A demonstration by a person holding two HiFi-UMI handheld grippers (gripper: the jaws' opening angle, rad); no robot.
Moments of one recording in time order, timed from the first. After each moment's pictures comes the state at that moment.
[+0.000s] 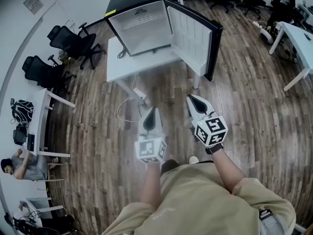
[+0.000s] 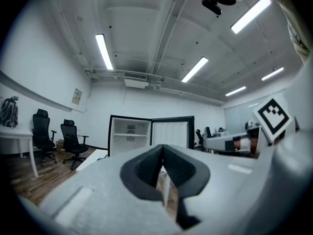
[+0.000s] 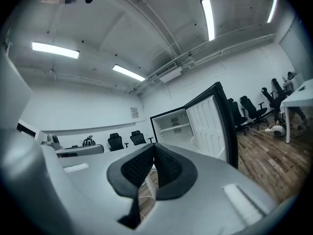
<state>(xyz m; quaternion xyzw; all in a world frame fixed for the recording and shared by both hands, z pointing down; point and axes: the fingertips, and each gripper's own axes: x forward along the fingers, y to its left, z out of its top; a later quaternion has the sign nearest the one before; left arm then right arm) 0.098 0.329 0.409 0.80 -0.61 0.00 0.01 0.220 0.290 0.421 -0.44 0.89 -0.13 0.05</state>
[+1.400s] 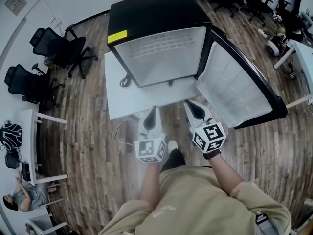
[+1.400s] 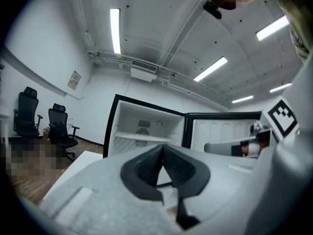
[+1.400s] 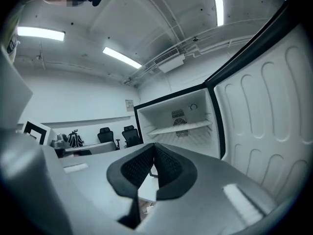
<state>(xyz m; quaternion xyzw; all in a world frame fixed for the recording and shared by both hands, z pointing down) -0.071 -0.073 0.426 0.81 -0.58 -0.03 0.06 0.037 -0.086 0.433 -0.45 0.89 -0.13 0.01</state>
